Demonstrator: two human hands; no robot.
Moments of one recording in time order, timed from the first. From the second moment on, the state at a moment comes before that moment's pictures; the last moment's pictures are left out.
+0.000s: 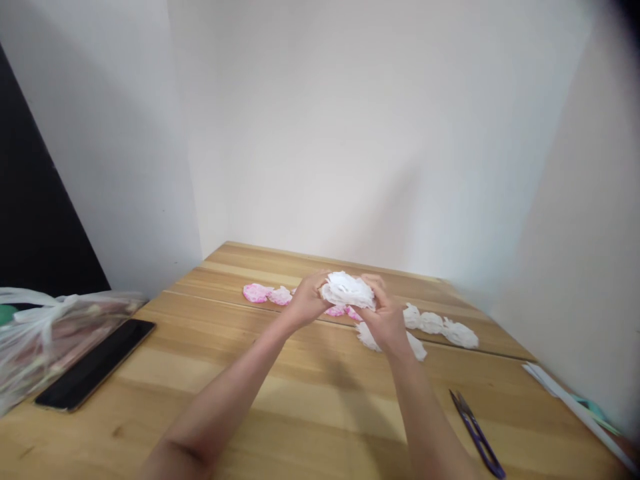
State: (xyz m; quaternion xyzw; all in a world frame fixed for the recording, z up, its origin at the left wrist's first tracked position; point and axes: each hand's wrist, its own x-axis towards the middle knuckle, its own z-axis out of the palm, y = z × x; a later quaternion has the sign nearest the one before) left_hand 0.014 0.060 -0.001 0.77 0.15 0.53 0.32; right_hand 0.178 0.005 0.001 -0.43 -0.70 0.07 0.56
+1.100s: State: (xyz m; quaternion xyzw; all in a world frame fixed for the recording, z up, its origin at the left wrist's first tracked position) left_hand 0.001 0.047 0.018 0.58 0.25 0.67 0.39; right_hand 0.171 0.006 -0.001 -0.48 -0.60 0.21 0.60
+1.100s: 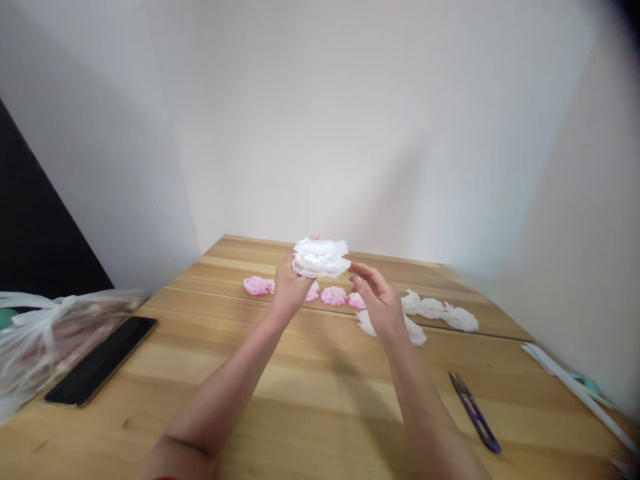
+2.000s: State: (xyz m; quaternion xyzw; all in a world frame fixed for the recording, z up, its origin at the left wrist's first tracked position) left_hand 0.013 0.027 0.015 0.73 0.25 0.54 0.34; right_hand 0.165 -0.027 0.022 -0.39 -0.60 0.18 0.68
